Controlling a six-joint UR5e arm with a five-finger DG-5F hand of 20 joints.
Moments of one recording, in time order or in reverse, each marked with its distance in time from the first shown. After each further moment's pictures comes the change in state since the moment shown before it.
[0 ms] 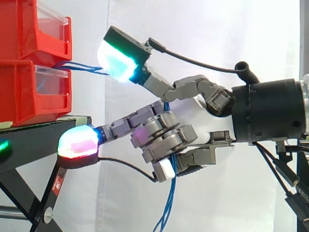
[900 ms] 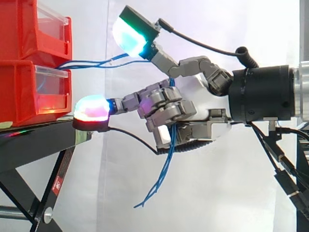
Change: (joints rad) arm -0.046 0.025 -0.001 0.048 0.045 0.028
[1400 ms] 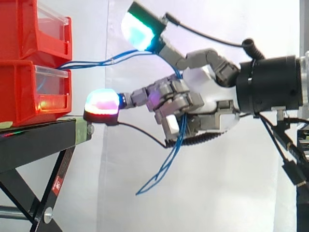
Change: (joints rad) arm 0.000 0.030 0.000 -0.058 0.030 0.037
